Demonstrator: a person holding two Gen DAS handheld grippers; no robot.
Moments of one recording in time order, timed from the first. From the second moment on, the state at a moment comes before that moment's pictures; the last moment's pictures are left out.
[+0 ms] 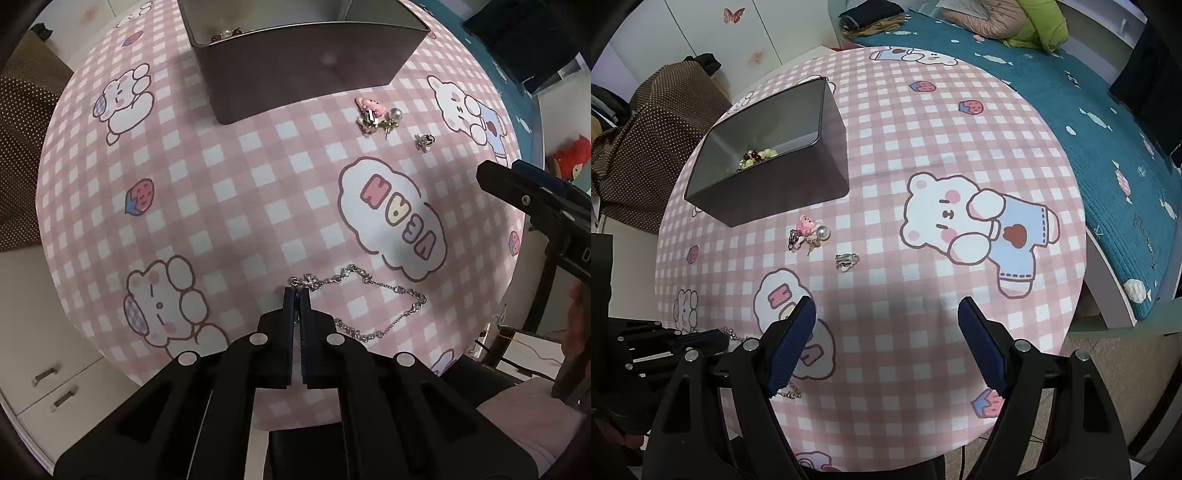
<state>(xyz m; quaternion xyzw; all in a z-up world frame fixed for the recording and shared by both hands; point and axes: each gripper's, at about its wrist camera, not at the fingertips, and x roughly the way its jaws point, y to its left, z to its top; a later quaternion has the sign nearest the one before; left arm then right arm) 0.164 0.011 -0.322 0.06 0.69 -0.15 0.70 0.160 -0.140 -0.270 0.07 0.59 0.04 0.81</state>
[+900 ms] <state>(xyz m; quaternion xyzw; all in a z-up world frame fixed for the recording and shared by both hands) 0.218 0.032 -0.266 -0.02 0.64 -0.12 0.76 0.185 -0.118 -0.295 0.05 0.57 0.11 0.81</state>
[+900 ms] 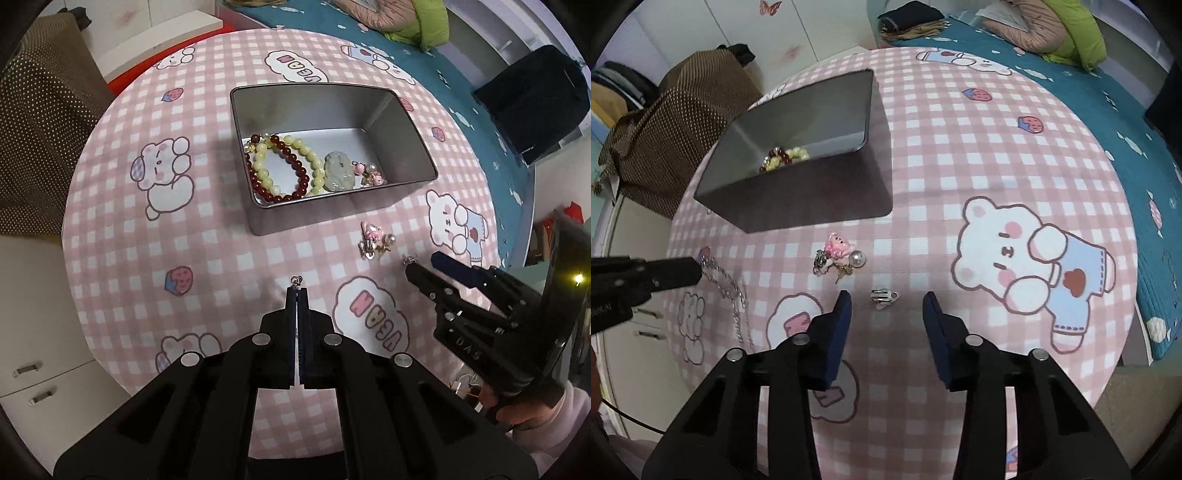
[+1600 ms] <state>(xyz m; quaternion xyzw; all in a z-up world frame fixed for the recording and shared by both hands) 0.221 0.029 -0.249 -0.04 0.61 -0.13 0.78 0.191 -0.122 -0.273 0.04 0.53 0.10 0.84</state>
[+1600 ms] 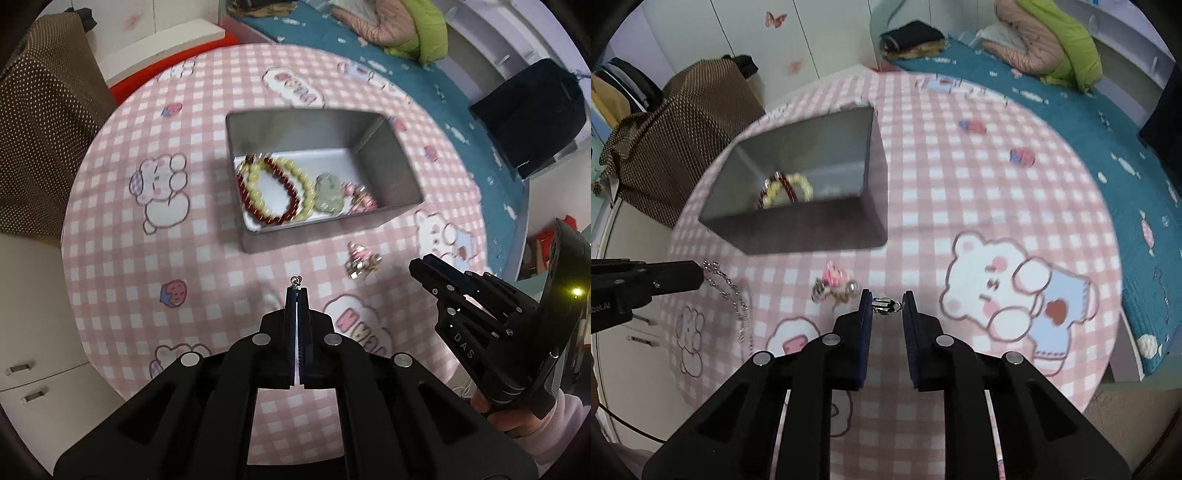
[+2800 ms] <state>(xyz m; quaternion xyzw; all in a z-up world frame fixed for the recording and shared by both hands) 0.264 0.019 -0.150 -0.08 0.51 -0.15 0.84 0.245 -0.113 -0.198 0.07 0.45 0.18 0.87</state>
